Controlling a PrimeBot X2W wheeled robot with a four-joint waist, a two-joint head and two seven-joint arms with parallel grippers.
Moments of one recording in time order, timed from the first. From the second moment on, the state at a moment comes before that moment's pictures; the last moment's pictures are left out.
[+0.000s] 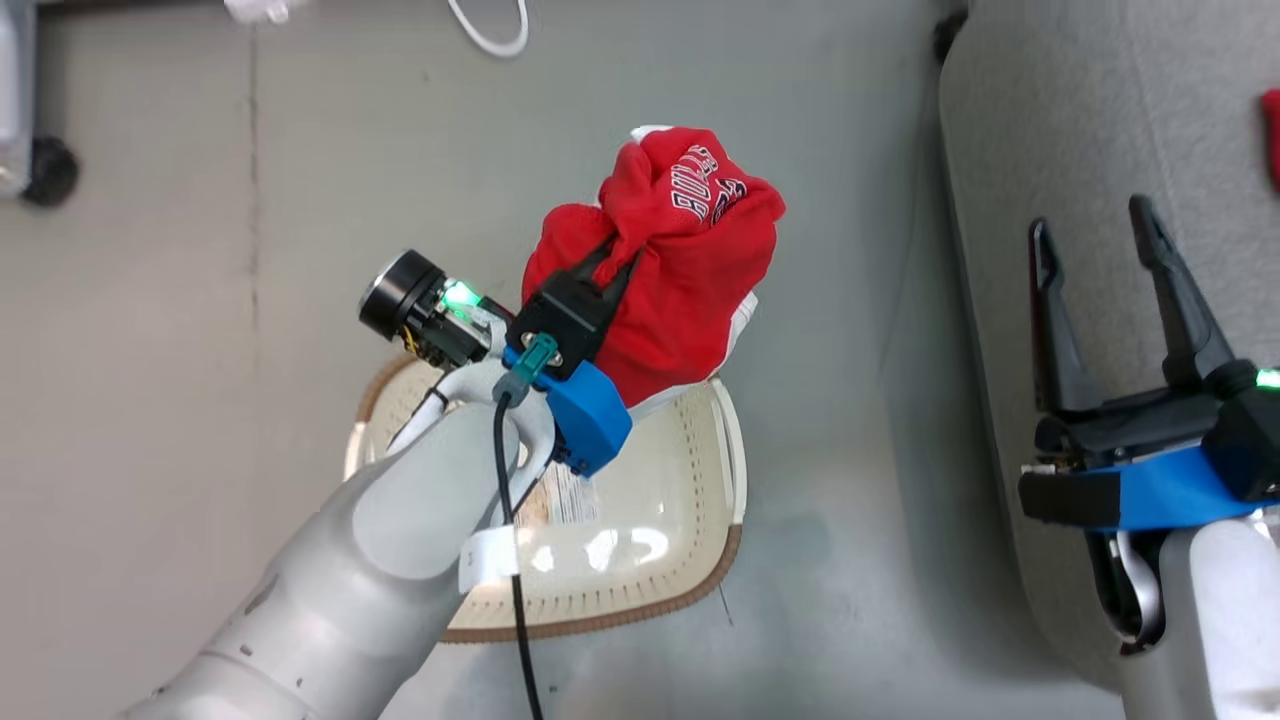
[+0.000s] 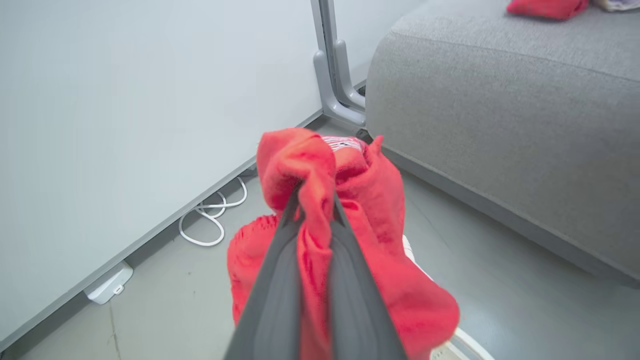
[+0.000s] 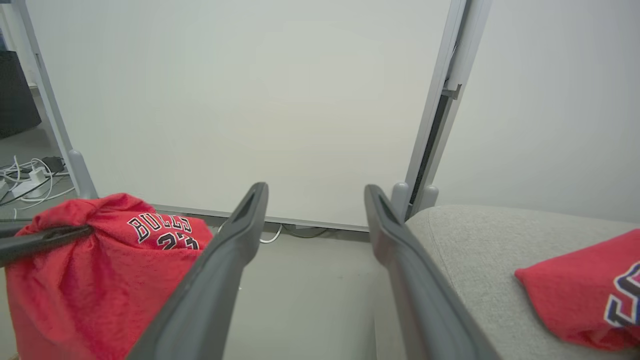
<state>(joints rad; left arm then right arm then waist) -0.86 0.13 -0.89 0.79 -0.35 -0.02 -0.26 -0.33 -0.11 -0.03 0.02 0.03 0.13 -0.26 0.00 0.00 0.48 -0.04</state>
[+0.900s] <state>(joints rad) -0.67 0.16 -0.78 0.58 -0.35 -0.06 -0.26 -0.13 -0.09 -0.03 0.08 0.04 0.13 -0.26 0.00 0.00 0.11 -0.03</state>
